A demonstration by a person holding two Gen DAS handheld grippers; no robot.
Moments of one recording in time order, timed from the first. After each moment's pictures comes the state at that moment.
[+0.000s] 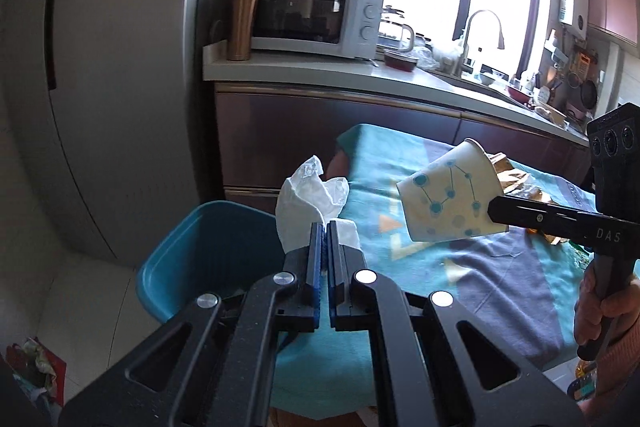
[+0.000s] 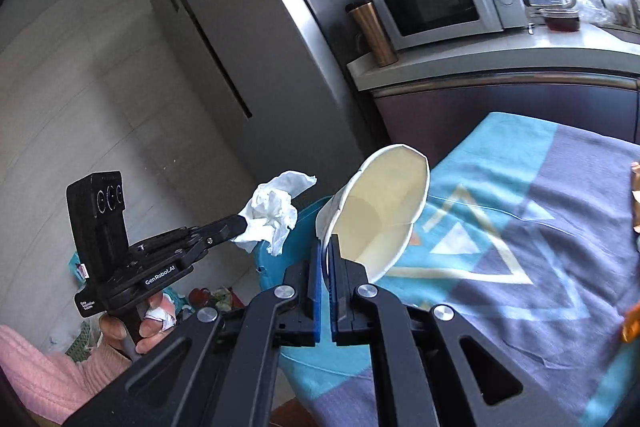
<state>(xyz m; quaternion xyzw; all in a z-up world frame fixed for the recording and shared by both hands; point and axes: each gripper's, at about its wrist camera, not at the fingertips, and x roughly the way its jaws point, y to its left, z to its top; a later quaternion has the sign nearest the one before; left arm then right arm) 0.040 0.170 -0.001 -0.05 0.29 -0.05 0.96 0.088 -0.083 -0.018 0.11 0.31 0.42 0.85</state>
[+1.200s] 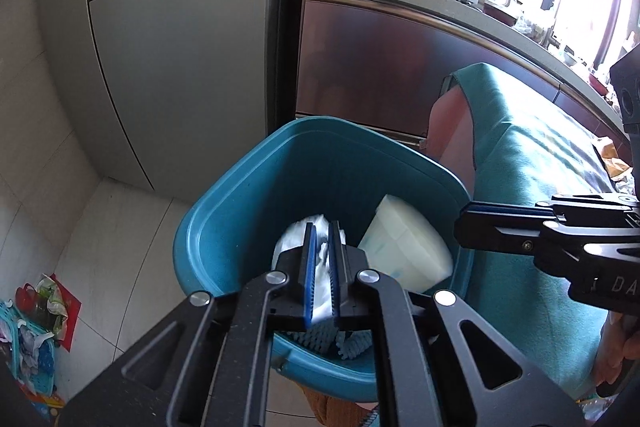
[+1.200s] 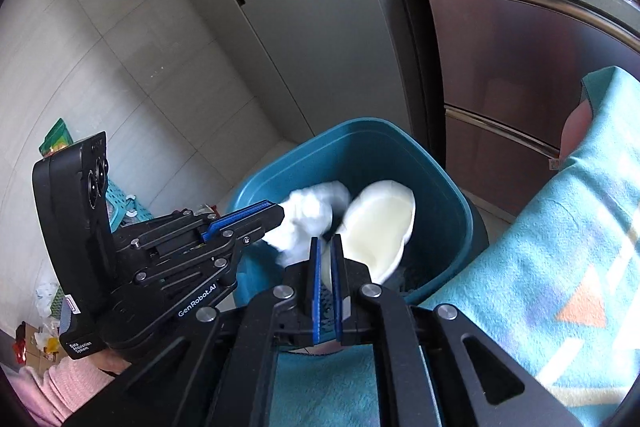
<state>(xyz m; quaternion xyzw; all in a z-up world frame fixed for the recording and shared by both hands) 0.118 0.253 -0.113 -0.08 0.39 0.05 0.91 0.153 0.088 -0.086 0.00 0.45 0.41 0.79</state>
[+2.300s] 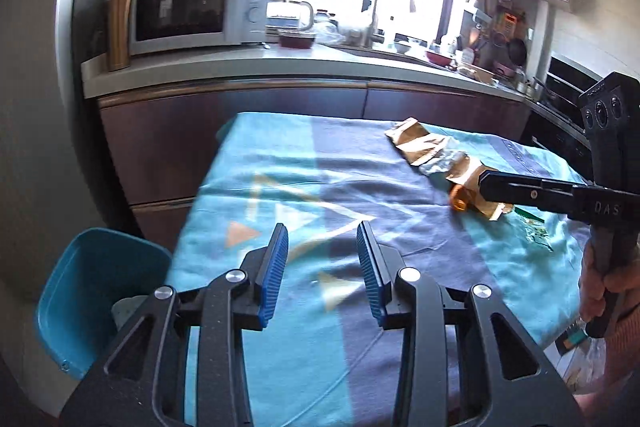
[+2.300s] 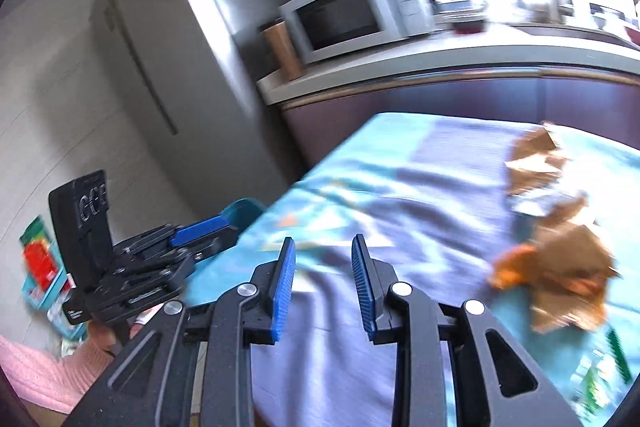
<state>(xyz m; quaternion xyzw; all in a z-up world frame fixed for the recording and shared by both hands) 0.080 0.028 -0.025 0.01 0.29 -0.21 0.93 0.036 -0.214 -0.021 0.13 0.31 0.23 0.91</state>
